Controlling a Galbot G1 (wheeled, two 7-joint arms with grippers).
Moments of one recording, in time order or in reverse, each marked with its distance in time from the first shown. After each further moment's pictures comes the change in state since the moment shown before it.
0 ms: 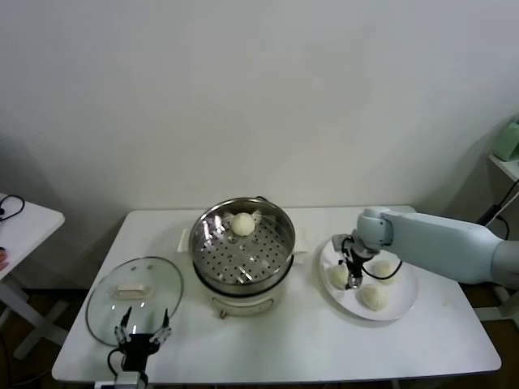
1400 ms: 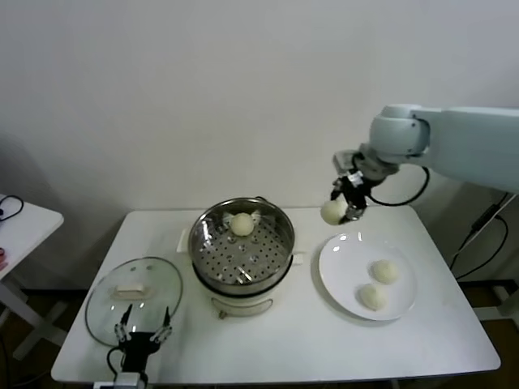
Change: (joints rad) left arm 0.022 0.010 0.008 -0.041 0.006 -0.002 0.001; right arm 0.780 0.076 -0.257 0.340 0.379 -0.017 -0.075
